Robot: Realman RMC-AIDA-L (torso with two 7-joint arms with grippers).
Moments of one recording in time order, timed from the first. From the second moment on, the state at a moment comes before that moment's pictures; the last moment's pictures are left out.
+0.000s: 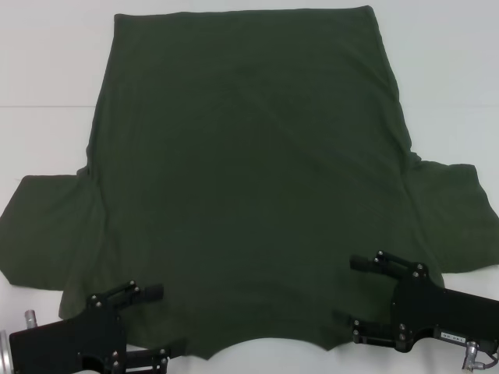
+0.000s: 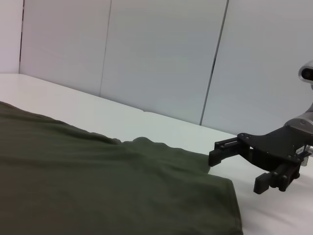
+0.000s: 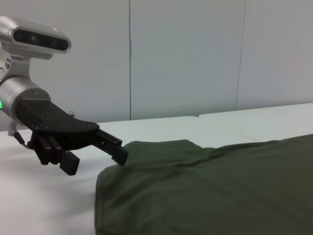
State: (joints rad) left arm -0.33 -2.13 0.46 0.55 2.14 1.69 -0.98; right arm 0.44 2.10 -0.49 -0.34 -2.07 -1.53 0.70
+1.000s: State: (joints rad) left arm -0.32 -2.13 0.46 0.54 2.14 1.69 -0.98; right arm 0.44 2.10 -0.50 -0.33 -2.07 -1.53 0.71
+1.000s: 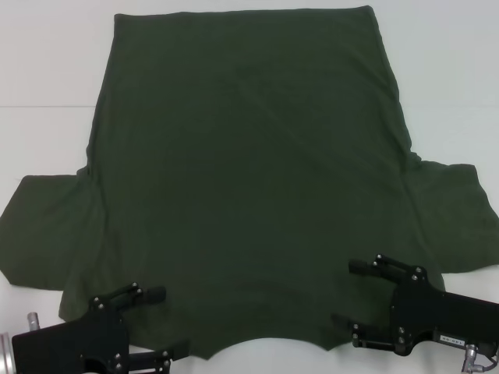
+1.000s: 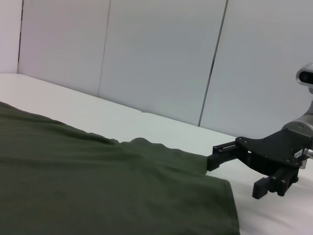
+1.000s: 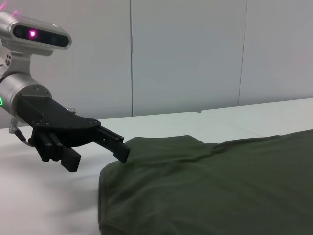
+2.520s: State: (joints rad) left arm -0.33 -2.13 0.41 0.54 2.14 1.69 -1.07; right arm 0.44 2.10 -0.50 -0.33 -2.08 -1.53 0.71
